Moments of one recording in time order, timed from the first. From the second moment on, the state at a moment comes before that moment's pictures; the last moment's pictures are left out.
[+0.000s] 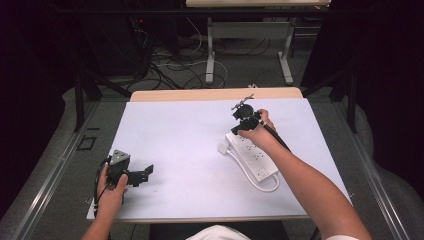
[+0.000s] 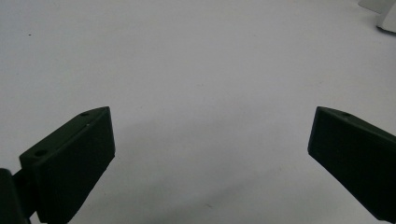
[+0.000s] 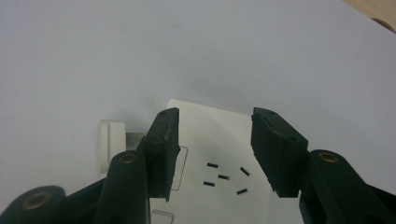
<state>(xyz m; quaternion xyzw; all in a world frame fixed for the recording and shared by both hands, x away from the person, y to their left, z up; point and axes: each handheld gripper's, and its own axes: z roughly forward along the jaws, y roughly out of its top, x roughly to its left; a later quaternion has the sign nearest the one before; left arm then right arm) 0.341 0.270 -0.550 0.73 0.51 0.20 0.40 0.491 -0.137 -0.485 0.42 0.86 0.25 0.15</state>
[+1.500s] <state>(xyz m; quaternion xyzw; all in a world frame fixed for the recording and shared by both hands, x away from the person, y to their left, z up) 0.340 0.271 -0.550 0.74 0.51 0.20 0.39 0.505 -0.150 -0.501 0.50 0.81 0.29 0.11</state>
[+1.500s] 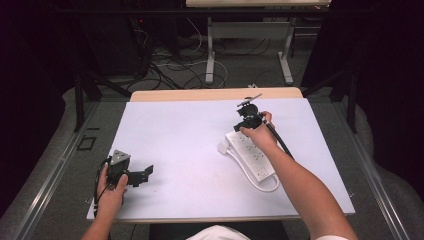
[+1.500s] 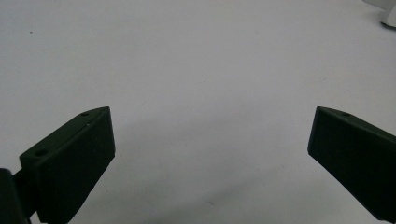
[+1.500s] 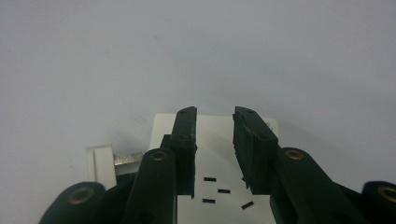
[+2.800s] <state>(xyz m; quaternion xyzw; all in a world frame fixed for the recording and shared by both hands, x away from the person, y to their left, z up) 0.341 0.270 -0.550 0.74 0.51 0.20 0.39 0.497 -0.137 -0.513 0.50 0.83 0.26 0.05</state>
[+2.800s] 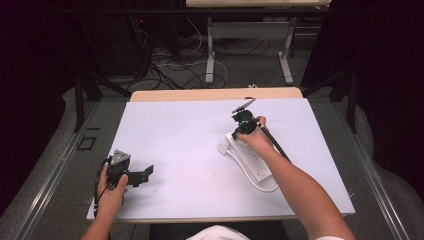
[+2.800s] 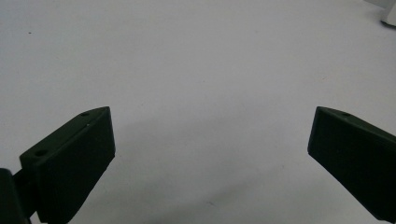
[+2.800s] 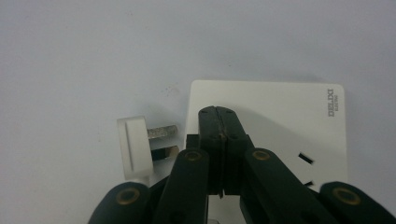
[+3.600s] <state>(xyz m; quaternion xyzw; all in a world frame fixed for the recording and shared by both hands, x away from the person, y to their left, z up) 0.344 0.270 -0.553 0.74 0.51 0.20 0.38 0.497 -0.138 -0.519 0.51 0.81 0.29 0.05</state>
